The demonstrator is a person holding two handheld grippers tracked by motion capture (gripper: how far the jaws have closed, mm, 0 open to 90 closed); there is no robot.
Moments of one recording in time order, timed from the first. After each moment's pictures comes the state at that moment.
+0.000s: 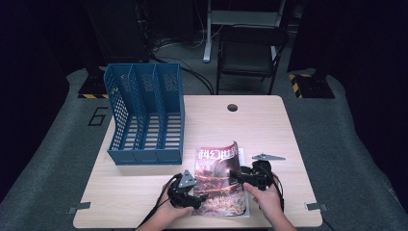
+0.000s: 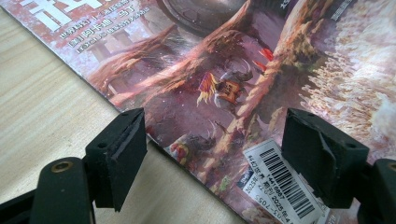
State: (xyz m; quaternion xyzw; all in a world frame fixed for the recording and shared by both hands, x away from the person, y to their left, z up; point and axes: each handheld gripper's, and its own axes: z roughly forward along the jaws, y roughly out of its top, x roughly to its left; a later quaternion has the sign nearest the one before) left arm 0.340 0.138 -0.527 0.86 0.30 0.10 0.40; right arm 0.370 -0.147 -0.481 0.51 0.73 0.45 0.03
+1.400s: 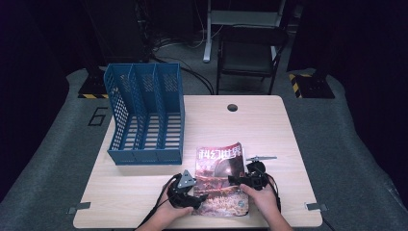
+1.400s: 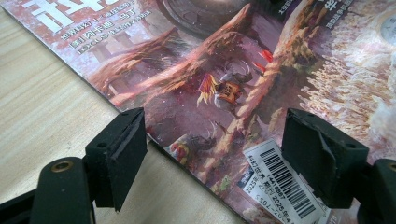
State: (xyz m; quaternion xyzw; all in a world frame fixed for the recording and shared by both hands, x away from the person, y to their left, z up) left arm 0.340 0.139 -0.529 0.86 0.30 0.10 0.41; right arm 0.381 -0.140 -0.509 0.53 0.76 0.38 0.00
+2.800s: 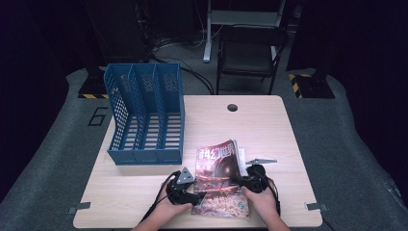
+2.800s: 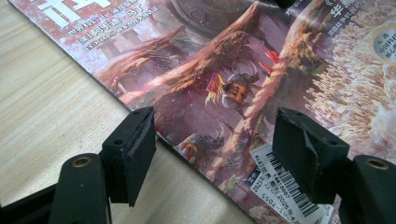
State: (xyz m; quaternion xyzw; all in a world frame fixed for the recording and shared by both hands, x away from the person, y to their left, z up) left arm 0.348 0.143 -0.525 0.86 0.31 0.08 0.40; right arm 0.369 -0.139 -0.507 0.51 0.76 0.40 0.02
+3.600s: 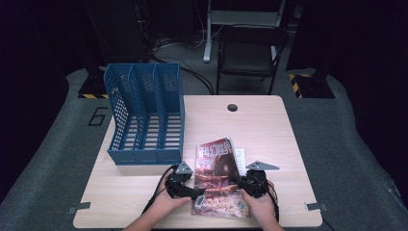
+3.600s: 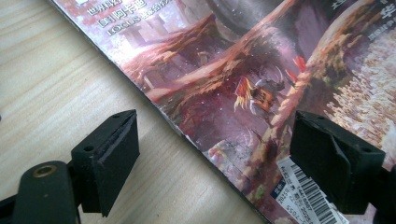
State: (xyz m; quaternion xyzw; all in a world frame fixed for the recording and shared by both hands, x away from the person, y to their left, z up) left arm 0.368 0.147 -0.519 0.85 0.34 0.05 0.39; right arm 0.349 -0.132 -0.494 0.48 0.75 0.45 0.08
